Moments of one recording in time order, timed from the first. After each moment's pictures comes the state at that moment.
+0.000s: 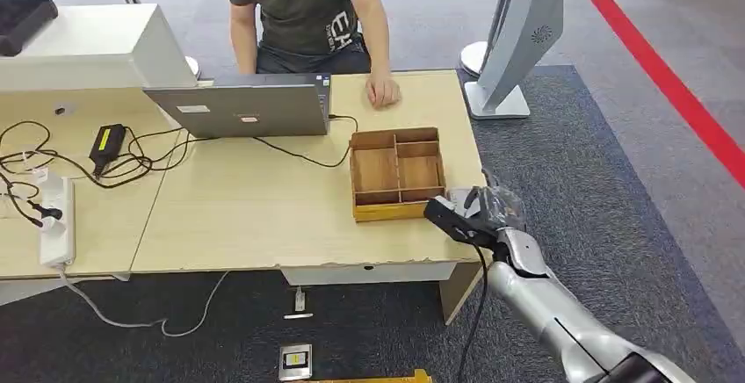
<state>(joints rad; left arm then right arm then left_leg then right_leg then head) -0.12 0.16 -1.12 -0.19 1.19 0.20 -0.18 -0.63 -0.19 0.71 -0.53 0.75 -0.44 0.21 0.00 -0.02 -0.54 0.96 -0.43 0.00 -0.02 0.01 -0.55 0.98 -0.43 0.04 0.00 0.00</state>
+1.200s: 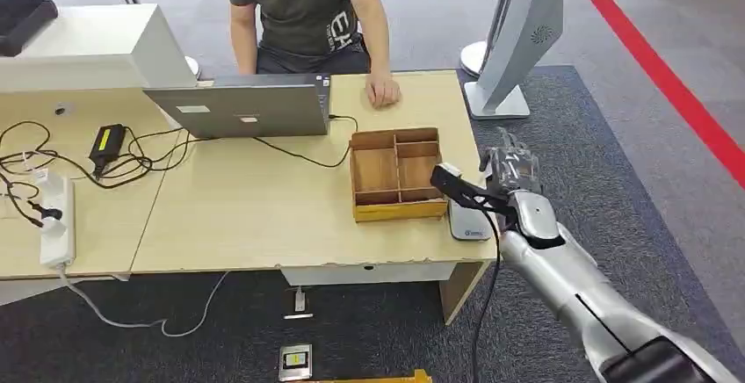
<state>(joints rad) -0.12 0.16 -1.13 -0.19 1.14 0.15 -0.22 -0.72 -0.28 0.68 -0.77 0.97 -0.26 0.40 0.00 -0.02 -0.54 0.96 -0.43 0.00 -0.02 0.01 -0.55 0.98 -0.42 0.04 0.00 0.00</state>
